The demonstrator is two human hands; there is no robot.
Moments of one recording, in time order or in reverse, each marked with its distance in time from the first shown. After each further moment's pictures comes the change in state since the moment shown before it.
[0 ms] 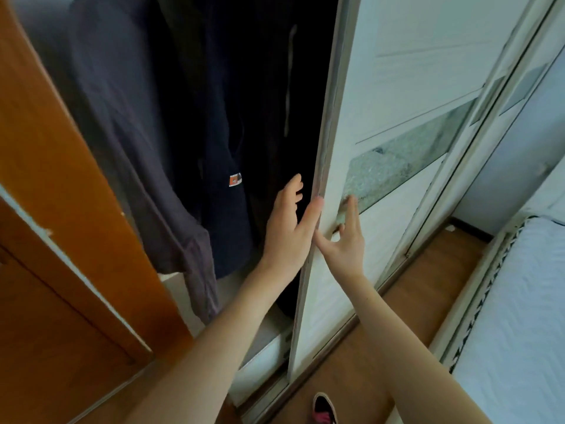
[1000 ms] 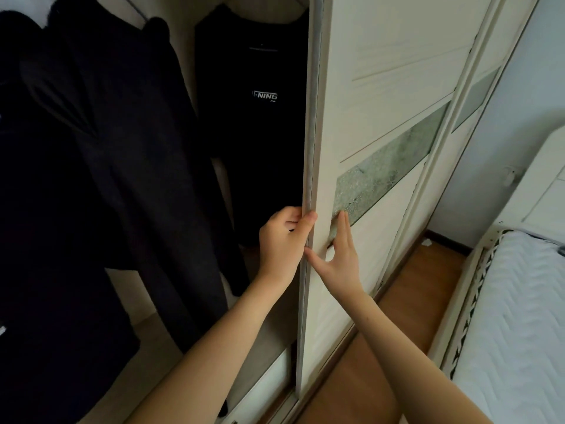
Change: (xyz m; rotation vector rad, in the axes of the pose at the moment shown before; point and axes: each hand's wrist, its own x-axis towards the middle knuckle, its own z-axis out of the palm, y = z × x) left_hand 0.233 -0.022 0.279 -0.024 0.058 -0.001; right_hand 0.253 0.186 -0.131 -0.104 -0.010 -0.044
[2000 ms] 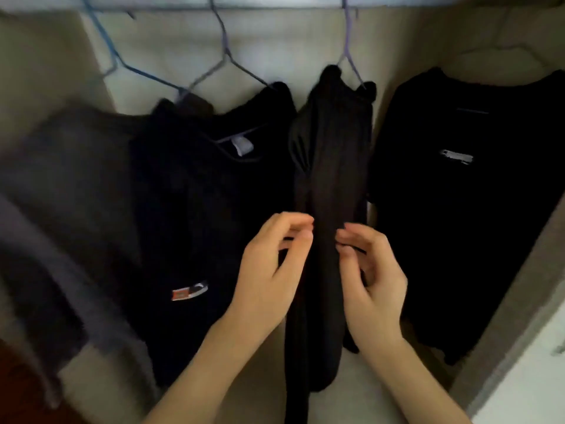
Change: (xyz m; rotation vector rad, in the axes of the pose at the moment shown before) left_hand -0.047 0.087 -0.202 0.404 0.374 0.213; right_hand -0.013 -0.237 0.059 0.694 -0.159 -0.407
